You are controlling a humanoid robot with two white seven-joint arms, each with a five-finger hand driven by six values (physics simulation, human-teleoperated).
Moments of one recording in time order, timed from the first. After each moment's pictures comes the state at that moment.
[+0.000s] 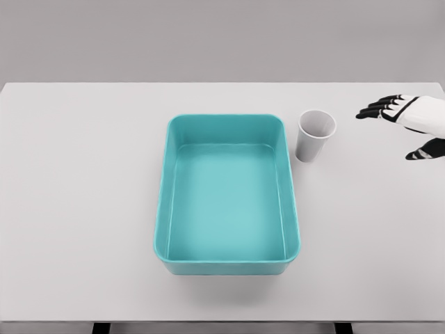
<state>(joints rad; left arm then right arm) 0.12 0.00 -0.11 -0.05 0.25 -0.04 -0.45 -0.62 -1.18 0.70 -1.48 0.13 -0.61 0.32</state>
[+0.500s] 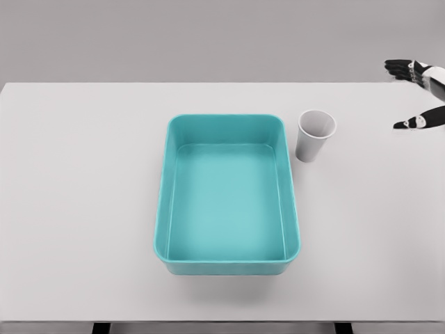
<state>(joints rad) 0.12 0.00 -0.11 -0.05 0.25 -0.04 -0.45 -0.63 -0.85 0.48 -1.01 -0.49 -0.39 0.59</state>
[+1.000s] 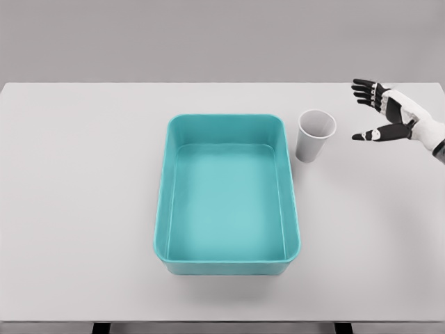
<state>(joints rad) 0.12 0.00 -0.11 -0.05 0.25 -0.04 -0.45 -0.62 -0.62 0.45 -0.83 -0.50 -0.34 0.61</state>
